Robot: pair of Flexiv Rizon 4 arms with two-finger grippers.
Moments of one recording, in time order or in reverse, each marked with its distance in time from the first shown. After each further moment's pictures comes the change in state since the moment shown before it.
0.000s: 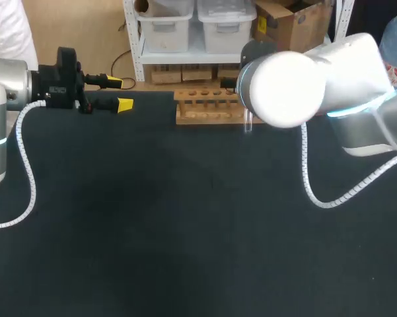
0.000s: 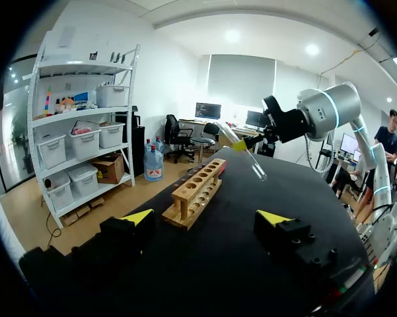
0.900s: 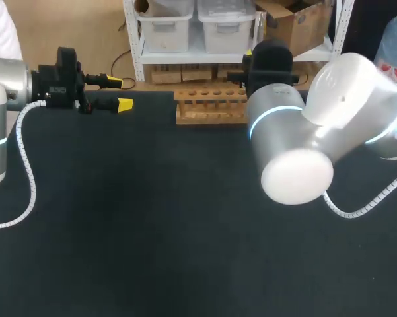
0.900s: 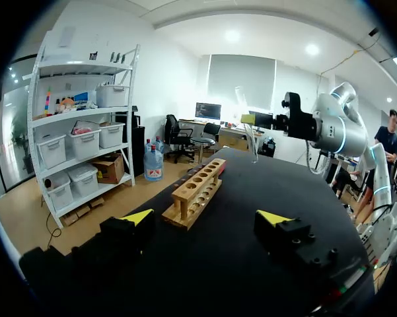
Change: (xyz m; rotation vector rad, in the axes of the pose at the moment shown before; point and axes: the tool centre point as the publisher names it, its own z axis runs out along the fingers) left arm 0.000 0.000 0.000 0.000 0.000 0.000; right arm -0.062 -0.001 -0.037 -0.071 -0.488 0.006
